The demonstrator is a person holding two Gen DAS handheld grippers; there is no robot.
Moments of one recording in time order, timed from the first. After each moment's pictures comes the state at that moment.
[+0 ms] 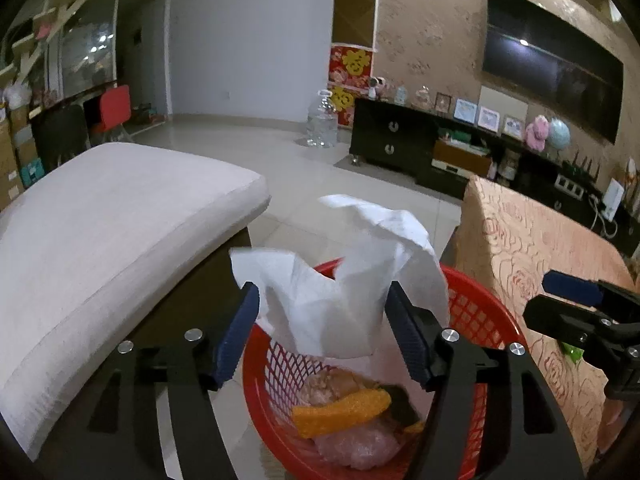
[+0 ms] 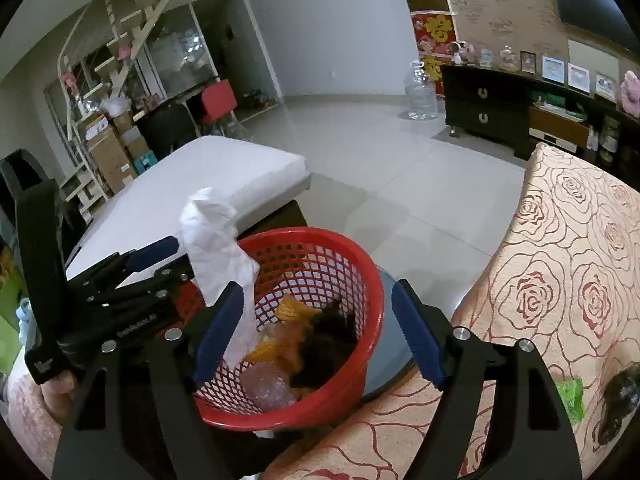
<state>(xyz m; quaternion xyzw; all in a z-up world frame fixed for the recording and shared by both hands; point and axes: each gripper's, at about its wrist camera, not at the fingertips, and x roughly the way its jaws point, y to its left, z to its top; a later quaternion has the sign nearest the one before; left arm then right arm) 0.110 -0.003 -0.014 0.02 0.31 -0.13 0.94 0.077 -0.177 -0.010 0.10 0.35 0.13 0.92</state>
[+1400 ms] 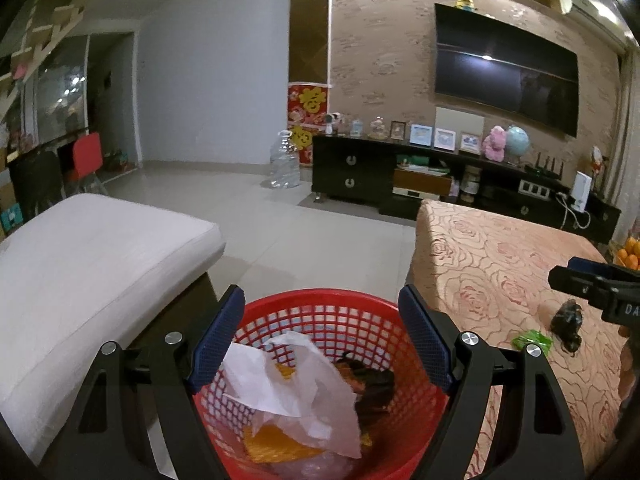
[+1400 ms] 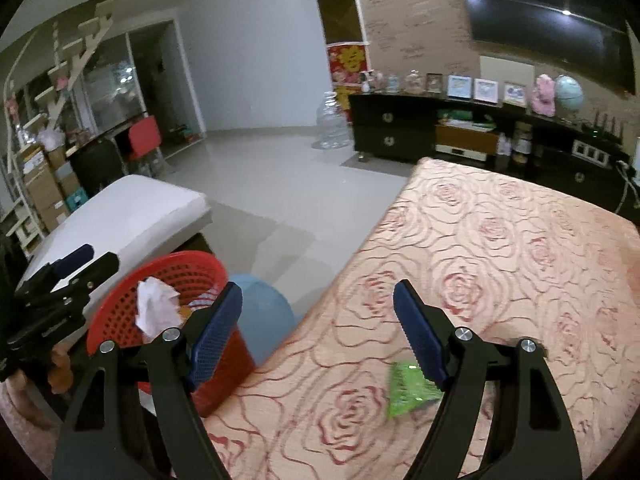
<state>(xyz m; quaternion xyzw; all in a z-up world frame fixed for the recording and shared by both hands) 0.072 -0.049 0.002 0.05 0.24 -0.19 0.95 0.014 -0.272 0.002 0.09 0.30 -0.03 0.95</state>
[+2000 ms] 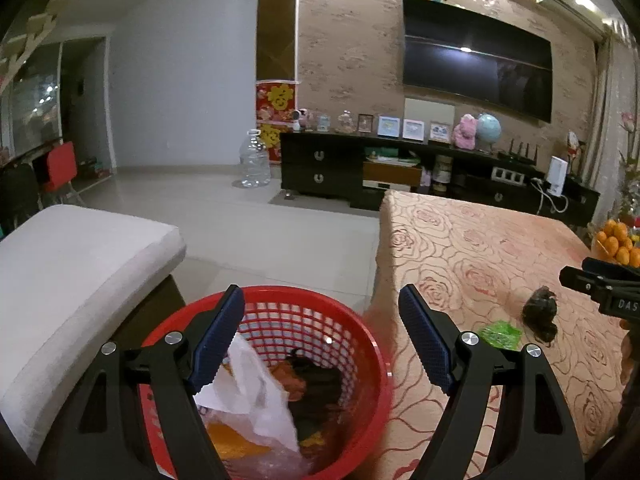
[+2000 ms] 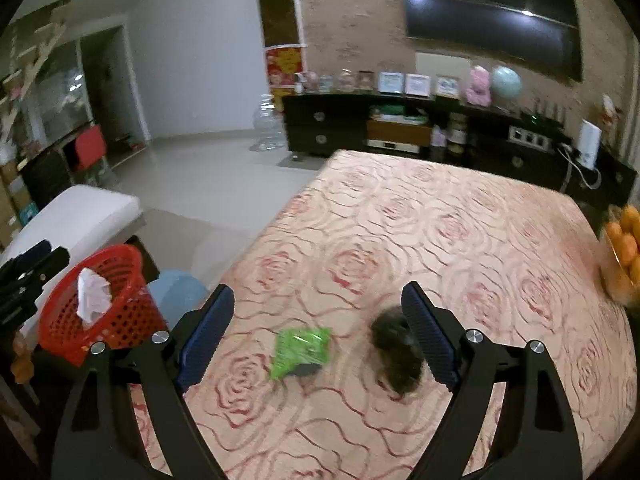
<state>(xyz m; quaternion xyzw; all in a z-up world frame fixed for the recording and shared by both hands) 0.054 -0.090 -0.001 0.06 0.24 -0.24 0.94 -0.038 -0.339 -0.016 0.10 0.31 -0.13 0.94</state>
